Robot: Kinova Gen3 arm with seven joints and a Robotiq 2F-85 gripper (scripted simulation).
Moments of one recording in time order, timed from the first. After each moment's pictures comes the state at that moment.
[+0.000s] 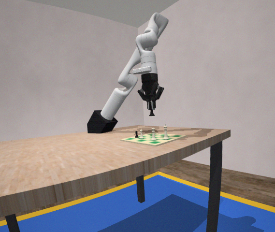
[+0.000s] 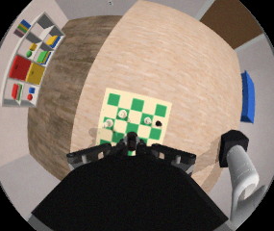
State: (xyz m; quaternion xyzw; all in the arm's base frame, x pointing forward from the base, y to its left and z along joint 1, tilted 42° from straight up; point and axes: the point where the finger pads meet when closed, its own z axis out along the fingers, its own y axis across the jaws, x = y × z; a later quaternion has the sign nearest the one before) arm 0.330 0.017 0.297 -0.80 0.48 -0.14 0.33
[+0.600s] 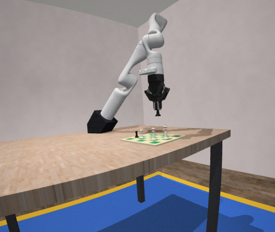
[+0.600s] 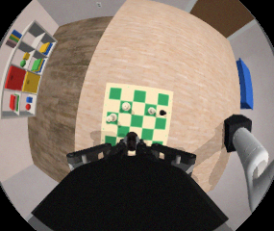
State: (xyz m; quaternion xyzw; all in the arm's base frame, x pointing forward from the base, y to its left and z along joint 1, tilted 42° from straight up) arm 0.333 0.044 0.309 -0.78 0.52 -0.11 0.33
